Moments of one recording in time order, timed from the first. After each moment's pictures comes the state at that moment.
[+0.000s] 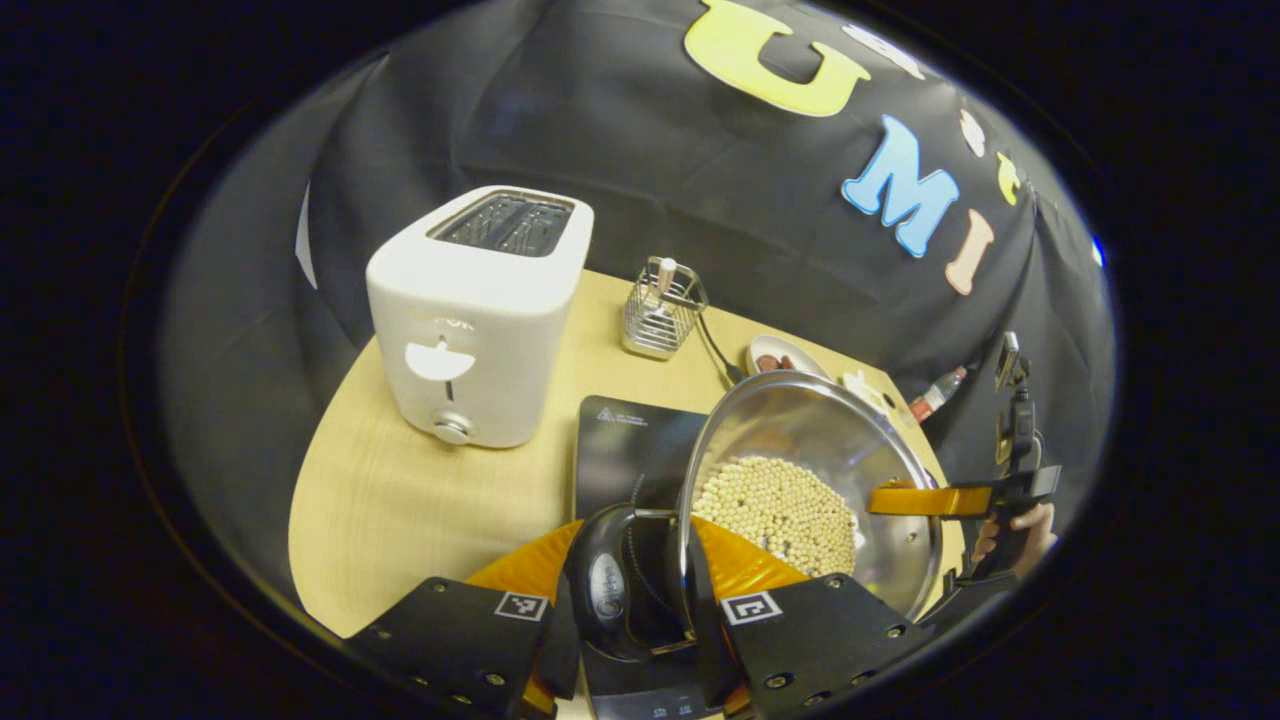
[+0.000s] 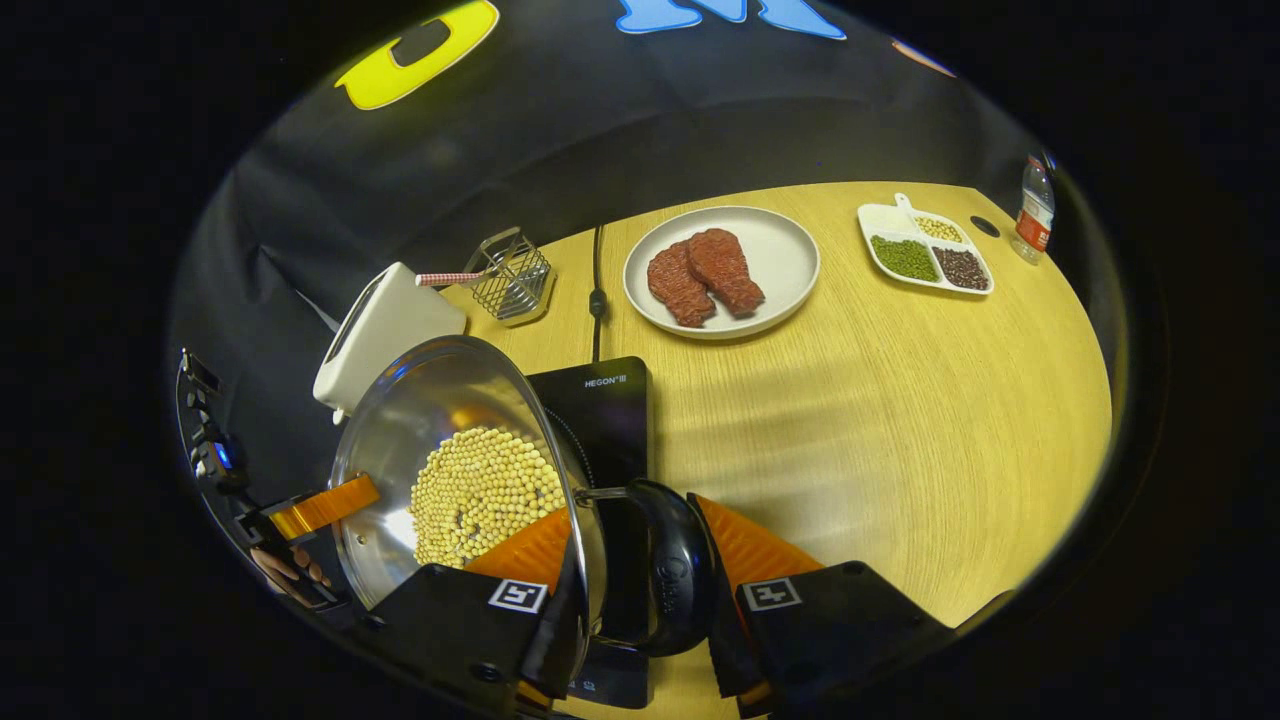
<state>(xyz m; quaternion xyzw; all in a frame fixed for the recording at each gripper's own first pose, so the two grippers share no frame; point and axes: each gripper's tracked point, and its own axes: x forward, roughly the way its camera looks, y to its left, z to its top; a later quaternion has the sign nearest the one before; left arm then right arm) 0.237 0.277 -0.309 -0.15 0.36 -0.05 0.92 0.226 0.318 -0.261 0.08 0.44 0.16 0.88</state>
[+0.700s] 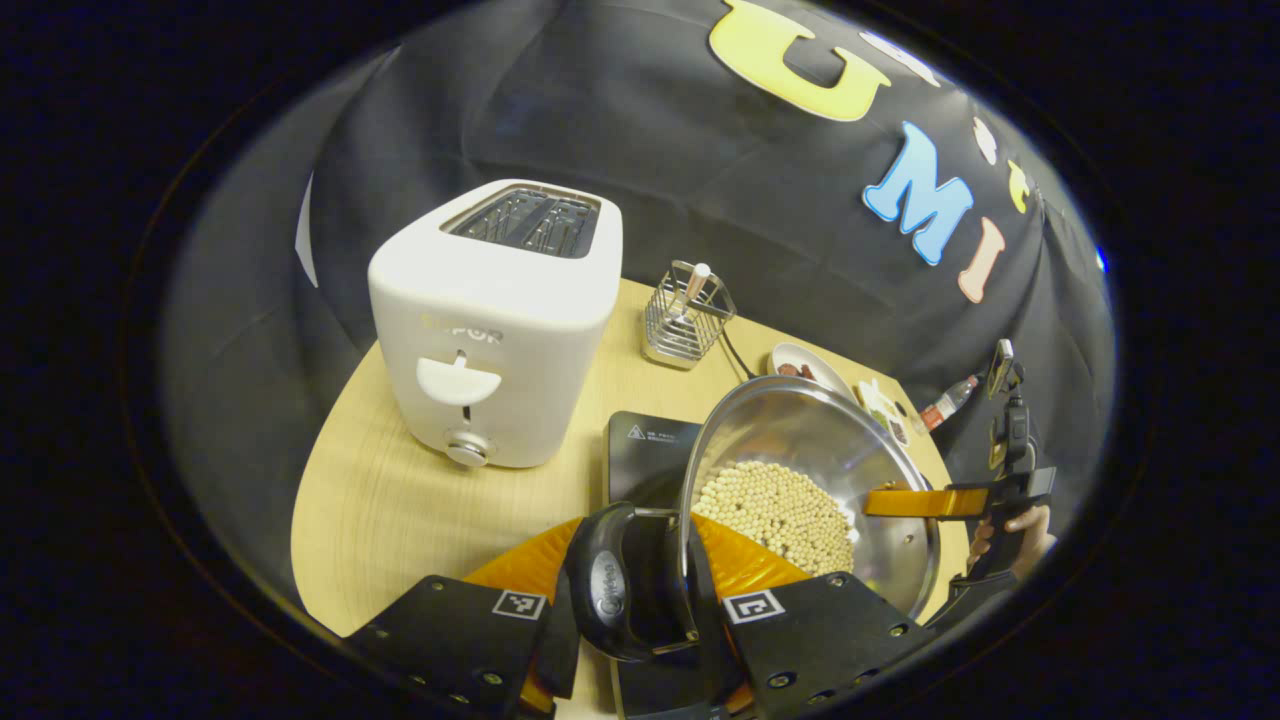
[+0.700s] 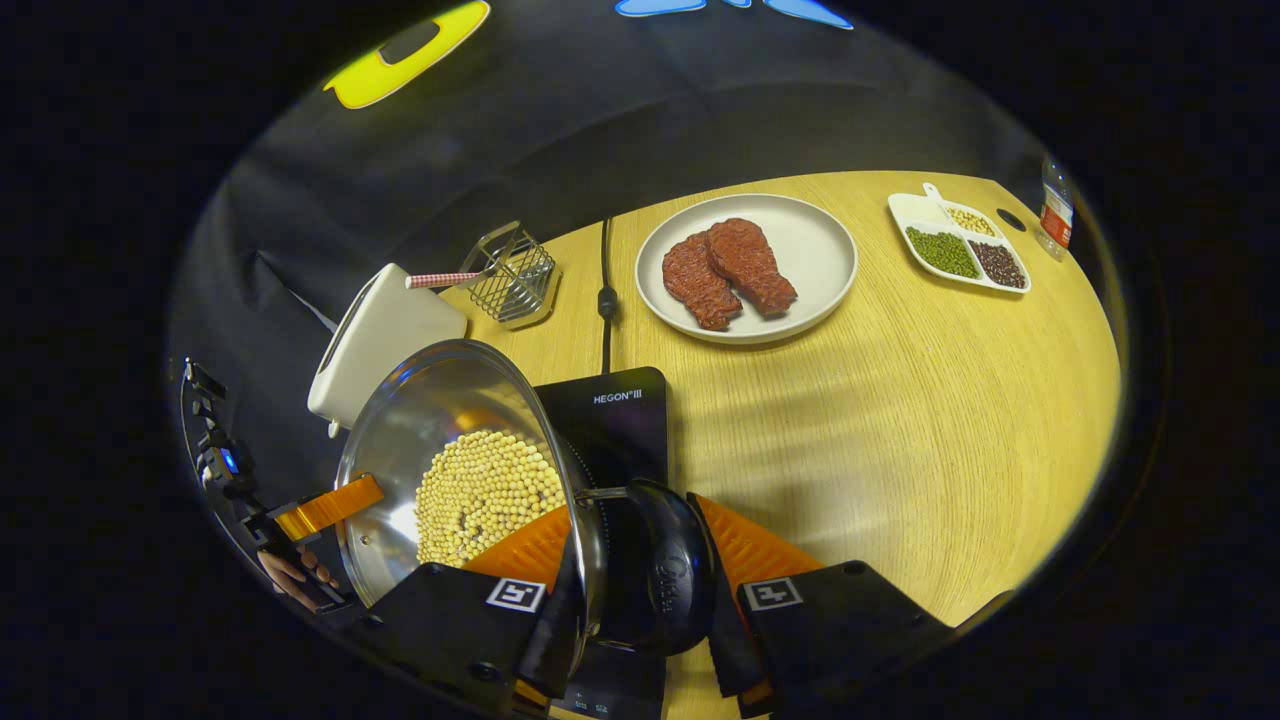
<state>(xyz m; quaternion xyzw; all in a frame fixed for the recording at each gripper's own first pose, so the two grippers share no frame) 0.251 0.293 -0.327 -0.17 0.36 -0.05 0.92 0.247 0.331 -0.274 0.08 0.44 0.17 0.88</state>
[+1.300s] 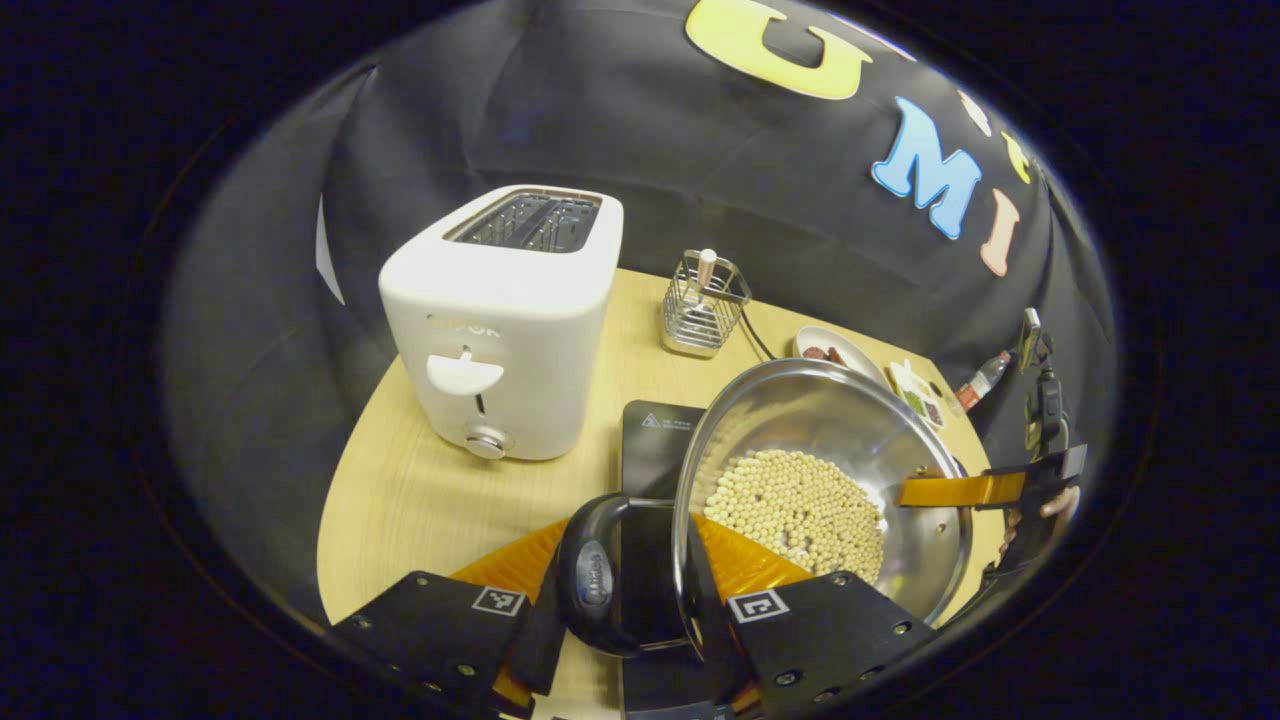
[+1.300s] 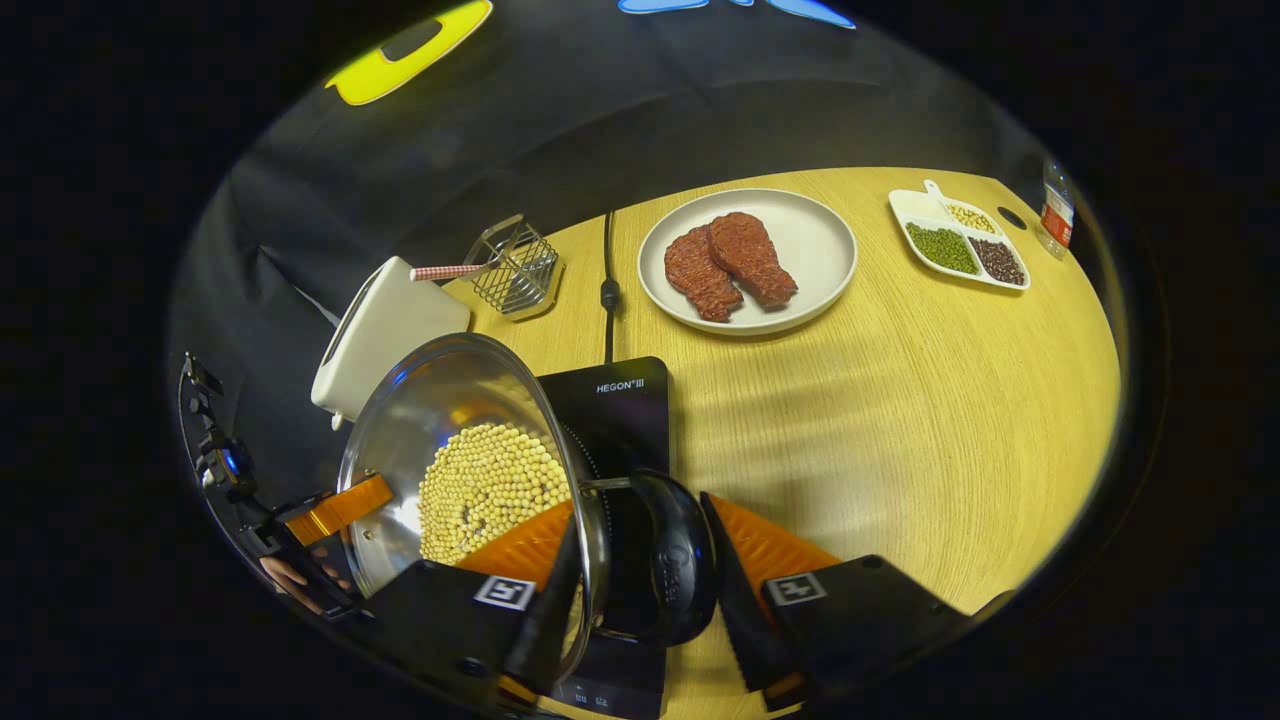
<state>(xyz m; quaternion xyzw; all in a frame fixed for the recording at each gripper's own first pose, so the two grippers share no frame) 0.240 0.292 -0.331 -0.10 0.38 0.00 0.92 0.235 0.329 -0.265 0.08 0.45 0.17 0.87</state>
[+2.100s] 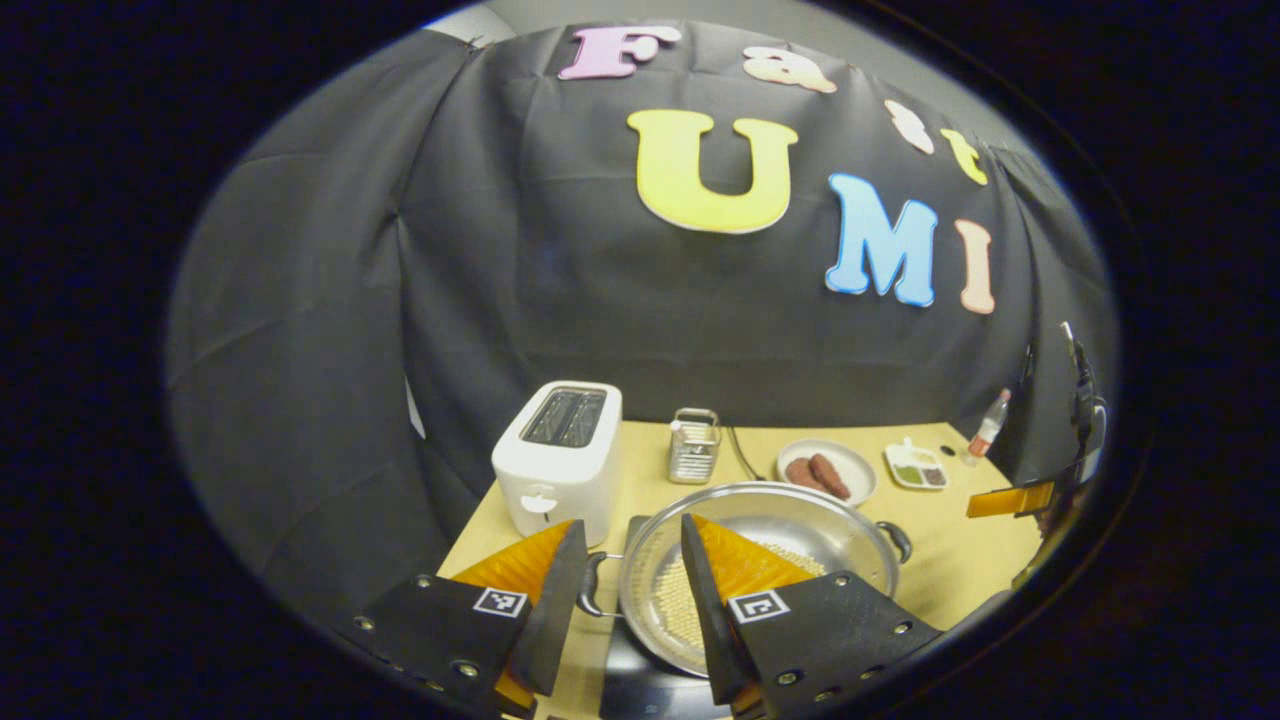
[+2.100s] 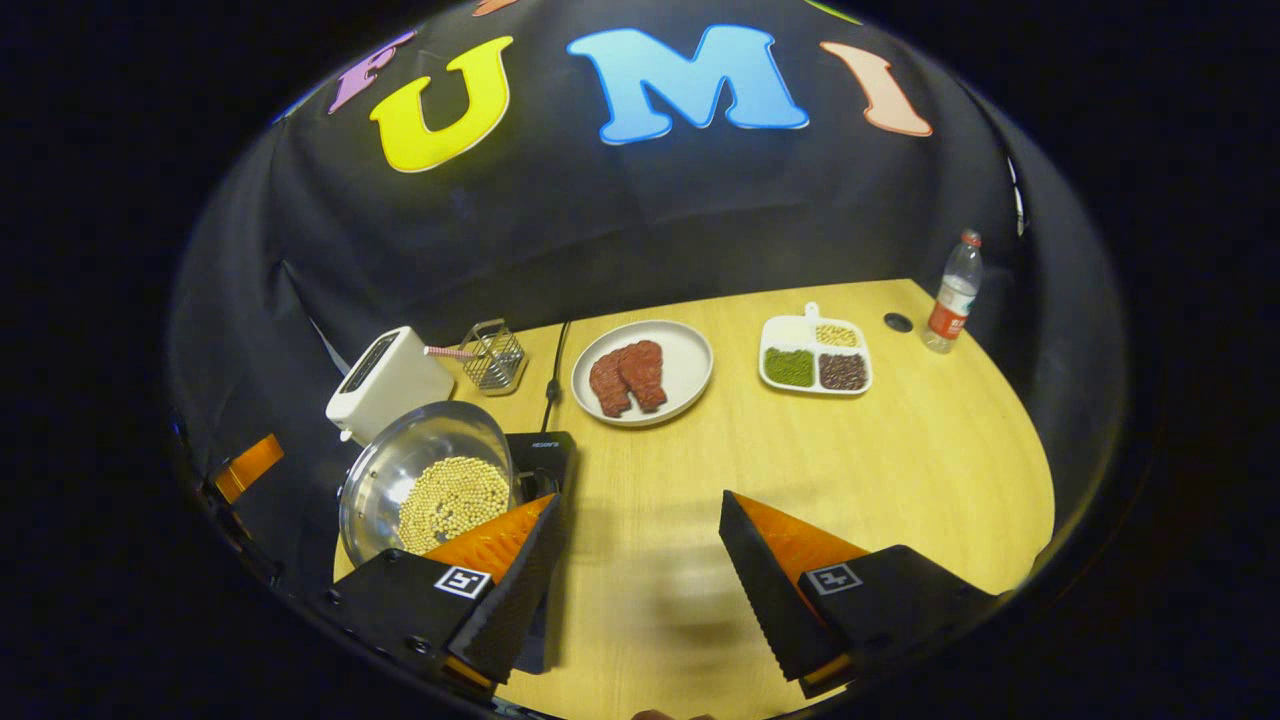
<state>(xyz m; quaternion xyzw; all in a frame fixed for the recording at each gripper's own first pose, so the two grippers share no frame) 0.177 0.244 -0.128 -0.02 0.15 0.07 0.99 0.193 0.184 -0.141 0.02 0.29 0.11 0.95</state>
